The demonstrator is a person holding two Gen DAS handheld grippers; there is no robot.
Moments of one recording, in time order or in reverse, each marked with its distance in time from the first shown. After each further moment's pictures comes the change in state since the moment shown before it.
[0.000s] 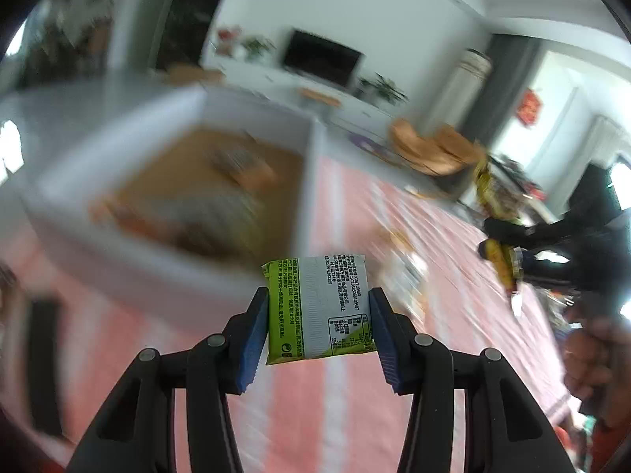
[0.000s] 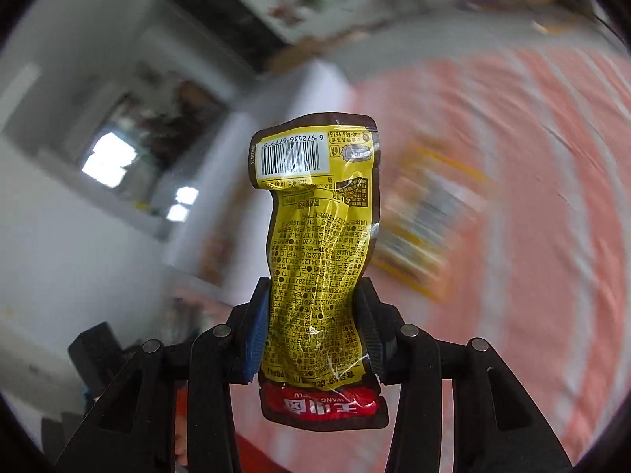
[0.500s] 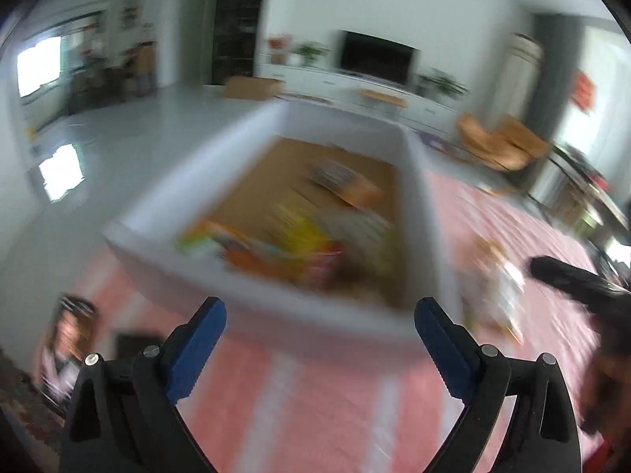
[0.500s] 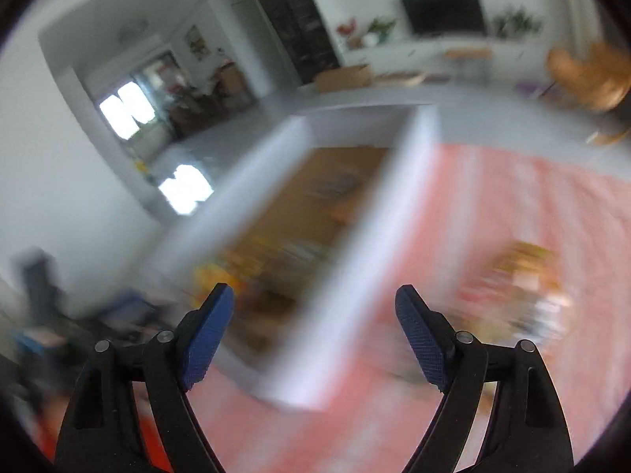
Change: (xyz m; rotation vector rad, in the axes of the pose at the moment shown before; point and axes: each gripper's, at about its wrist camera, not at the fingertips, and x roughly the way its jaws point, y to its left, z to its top) left arm -0.003 0.035 -0.010 0.054 0.038 0.194; right arm 0.066 0.045 -0.013 -0.324 -0.099 -0.165
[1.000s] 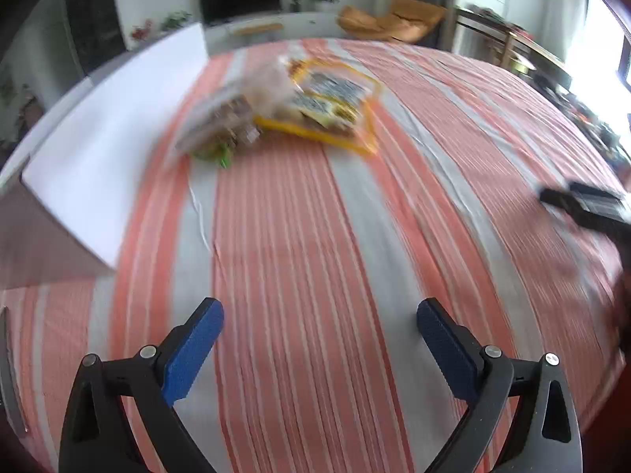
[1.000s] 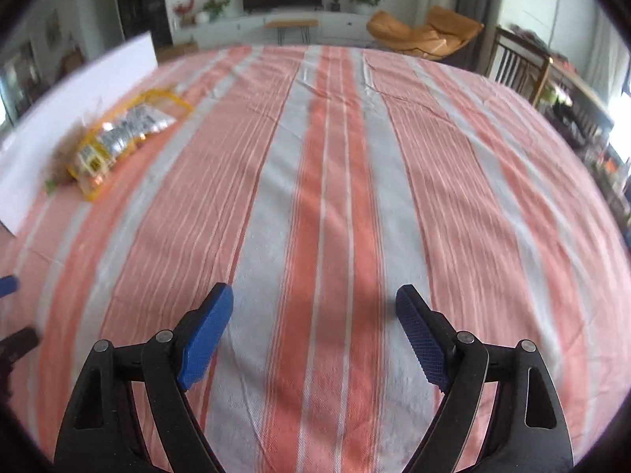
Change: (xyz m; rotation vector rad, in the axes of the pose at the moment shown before) left arm 0.094 -0.201 -0.120 0.376 0.217 -0.059; right arm -0.116 -0.222 -0.199 0.185 0.080 -0.535
